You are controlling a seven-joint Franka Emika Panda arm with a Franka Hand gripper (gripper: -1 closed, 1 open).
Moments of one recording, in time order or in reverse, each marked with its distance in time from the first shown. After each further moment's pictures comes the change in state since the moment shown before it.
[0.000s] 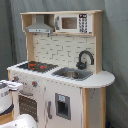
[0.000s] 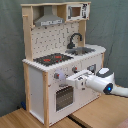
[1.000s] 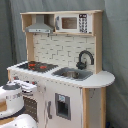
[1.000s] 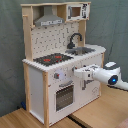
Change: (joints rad) arm 0.025 0.005 -0.066 -0.249 0.000 0.115 -0.013
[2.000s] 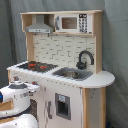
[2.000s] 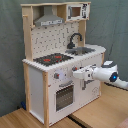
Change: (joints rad) arm -0.115 0.000 0.012 0.004 0.007 0.283 0.004
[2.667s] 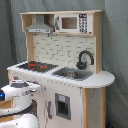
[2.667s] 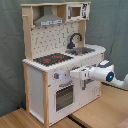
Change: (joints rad) arm -0.076 0.000 0.014 0.066 0.005 0.017 0.036
